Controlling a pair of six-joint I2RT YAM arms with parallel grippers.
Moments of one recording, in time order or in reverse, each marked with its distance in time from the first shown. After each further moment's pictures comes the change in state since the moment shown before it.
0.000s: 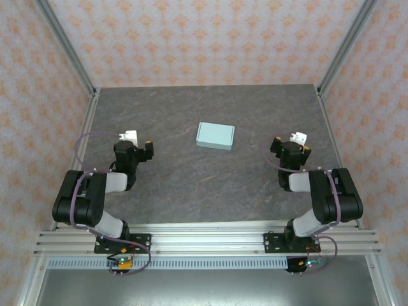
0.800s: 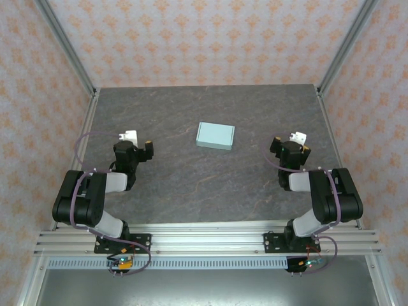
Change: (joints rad) left arm 0.000 0.000 0.000 0.000 0.000 0.000; right arm 0.000 0.000 0.006 -0.019 -0.008 0.000
